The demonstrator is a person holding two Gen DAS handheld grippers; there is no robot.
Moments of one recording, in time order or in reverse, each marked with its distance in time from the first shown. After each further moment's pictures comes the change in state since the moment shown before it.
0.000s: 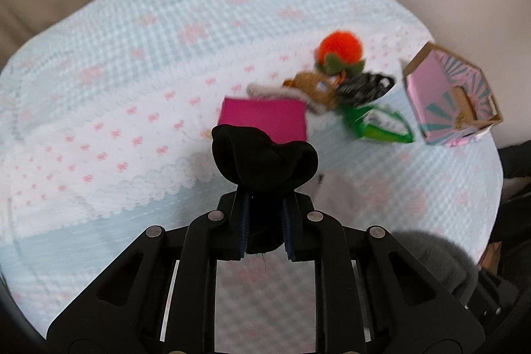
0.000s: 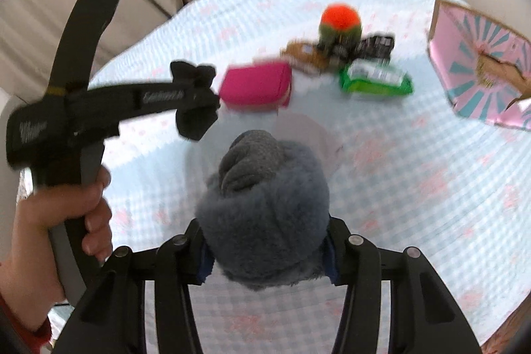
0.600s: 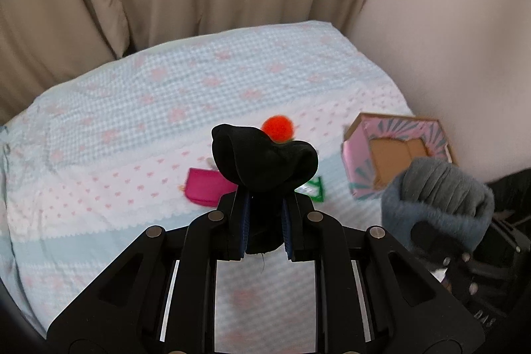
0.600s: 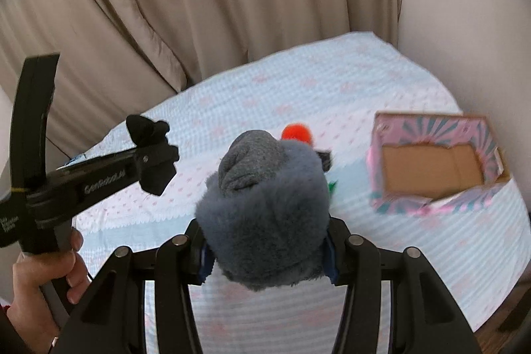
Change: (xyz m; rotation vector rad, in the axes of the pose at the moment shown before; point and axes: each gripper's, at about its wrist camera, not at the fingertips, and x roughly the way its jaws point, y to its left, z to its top) left arm -0.142 -0.125 0.055 -0.033 -0.173 0.041; right arm -0.163 -0.065 0.080 -0.053 -0.210 0.003
